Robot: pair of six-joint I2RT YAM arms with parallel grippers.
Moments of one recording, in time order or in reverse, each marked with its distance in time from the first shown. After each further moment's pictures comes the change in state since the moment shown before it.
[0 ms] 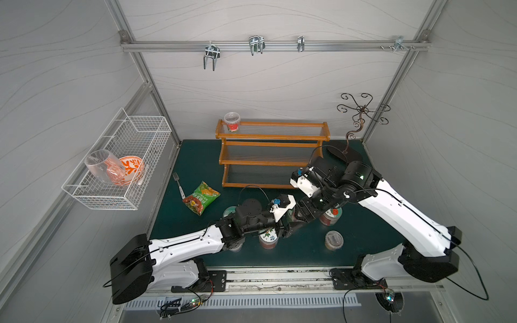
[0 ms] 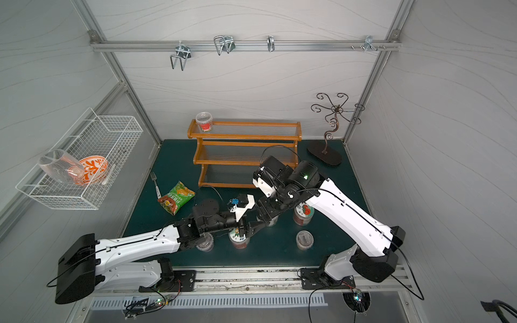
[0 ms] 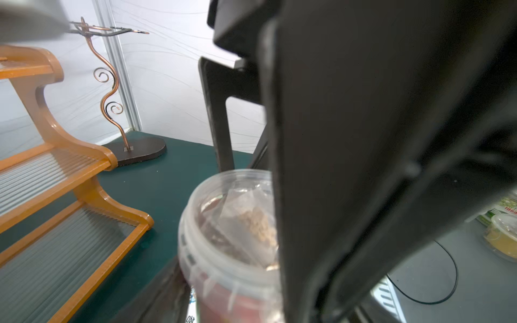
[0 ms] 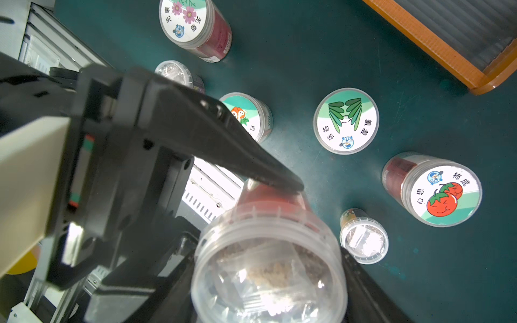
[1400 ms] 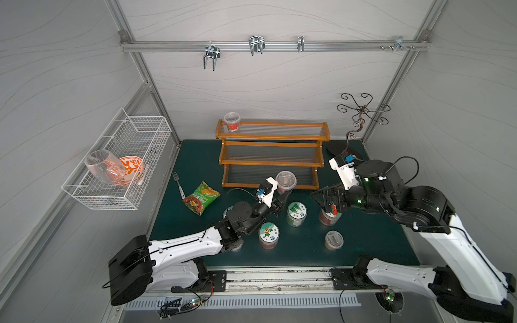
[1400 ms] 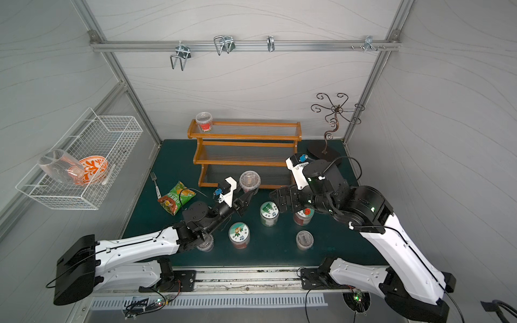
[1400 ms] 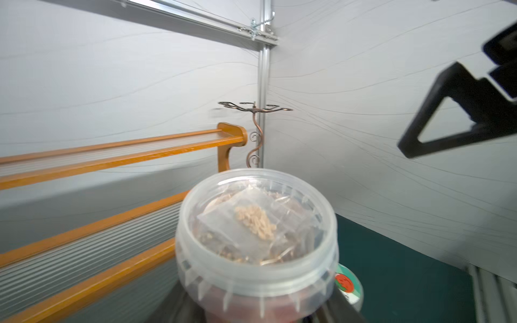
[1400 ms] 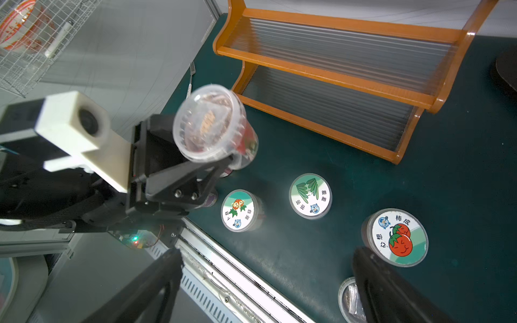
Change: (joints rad) left arm 0.014 0.002 -0.026 0.288 -0.626 0.065; right arm -0.100 -0.383 -0.185 0.307 0.170 0.120
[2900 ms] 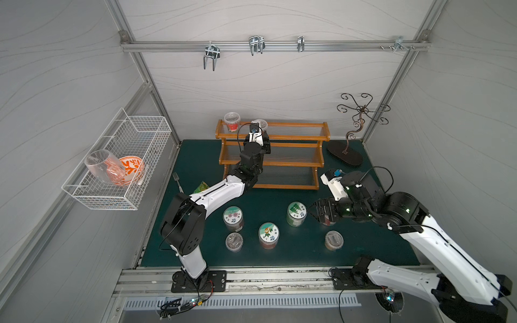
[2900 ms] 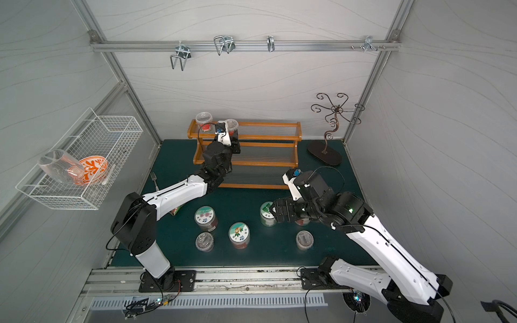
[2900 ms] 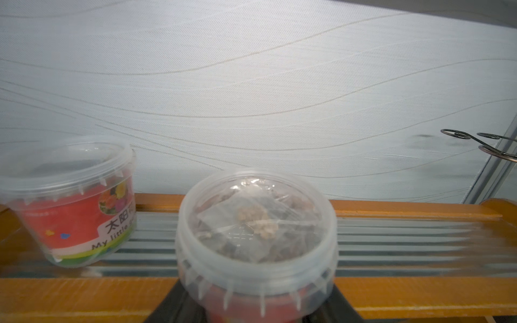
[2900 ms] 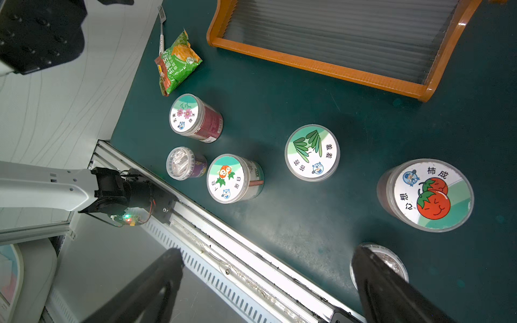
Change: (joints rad) left arm 0.438 0.544 0.648 -0.185 -0.184 -0.082; right arm -0.052 -0.057 -0.247 0.050 -0.121 0.049
